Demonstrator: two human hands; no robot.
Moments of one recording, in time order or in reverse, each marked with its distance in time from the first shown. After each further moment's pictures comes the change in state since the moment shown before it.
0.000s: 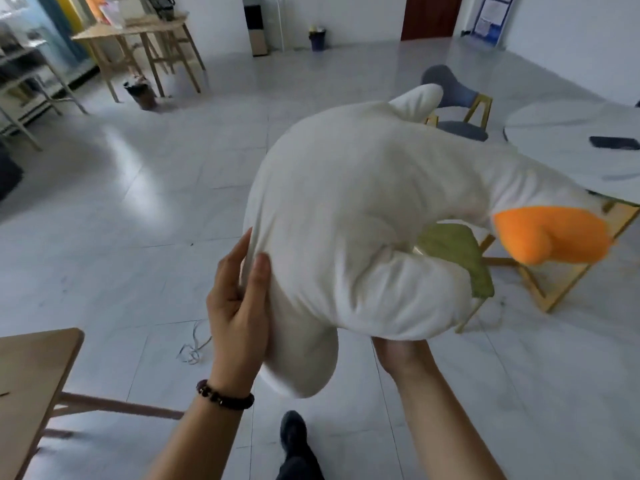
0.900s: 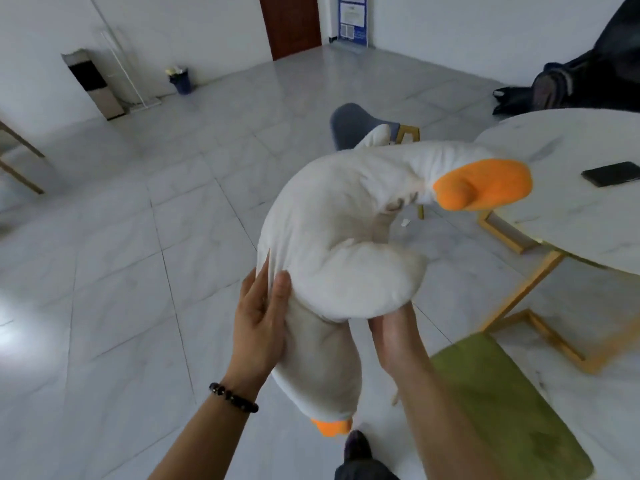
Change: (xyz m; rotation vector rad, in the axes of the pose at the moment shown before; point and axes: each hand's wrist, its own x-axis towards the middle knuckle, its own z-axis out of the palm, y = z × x) left_hand 0.666 -0.234 0.457 0.154 -0.598 -0.102; right_hand 0.765 -0.130 -0.017 0.155 0.348 -0.138
